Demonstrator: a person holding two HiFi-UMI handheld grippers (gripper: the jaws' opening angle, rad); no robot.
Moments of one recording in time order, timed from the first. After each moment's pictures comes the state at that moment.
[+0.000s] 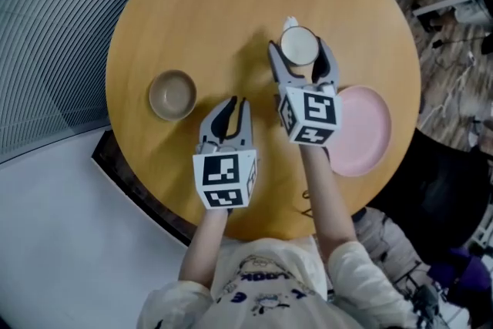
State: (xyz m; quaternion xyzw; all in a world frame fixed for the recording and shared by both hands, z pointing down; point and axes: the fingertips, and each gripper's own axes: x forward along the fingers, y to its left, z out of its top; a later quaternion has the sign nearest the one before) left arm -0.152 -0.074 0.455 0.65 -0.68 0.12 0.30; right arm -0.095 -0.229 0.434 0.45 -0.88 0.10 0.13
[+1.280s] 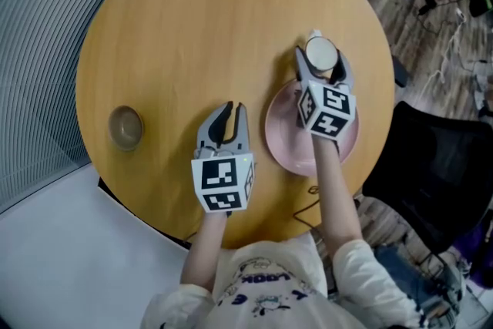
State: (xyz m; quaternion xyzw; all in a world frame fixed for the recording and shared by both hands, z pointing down) left arm -0.019 -0.130 0.463 0.70 -0.63 0.17 0.29; right arm 0.139 -0.297 0.488 0.58 -0.78 0.17 0.16
